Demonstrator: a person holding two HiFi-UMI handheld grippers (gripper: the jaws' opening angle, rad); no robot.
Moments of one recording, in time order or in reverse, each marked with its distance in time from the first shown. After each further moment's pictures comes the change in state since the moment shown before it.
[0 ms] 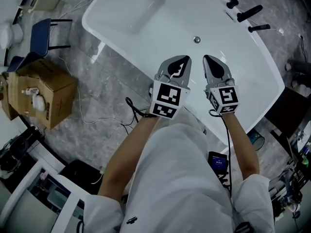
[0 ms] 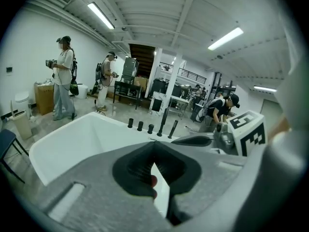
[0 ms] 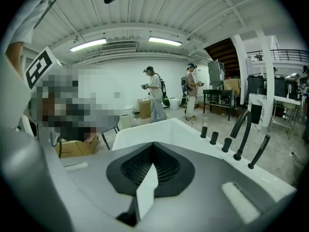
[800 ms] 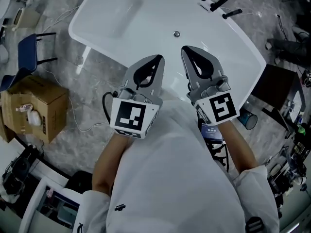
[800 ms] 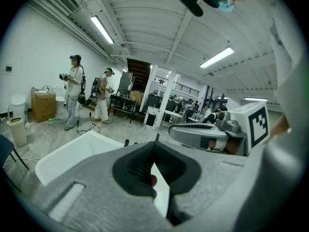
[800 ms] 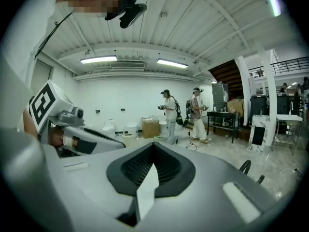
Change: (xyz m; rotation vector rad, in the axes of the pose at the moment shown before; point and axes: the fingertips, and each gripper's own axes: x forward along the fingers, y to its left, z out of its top) left arm -0.143 -0.002 0.114 0.011 -0.147 -0.080; right arm -0.076 0.107 0.203 -0.095 -0.223 0.019
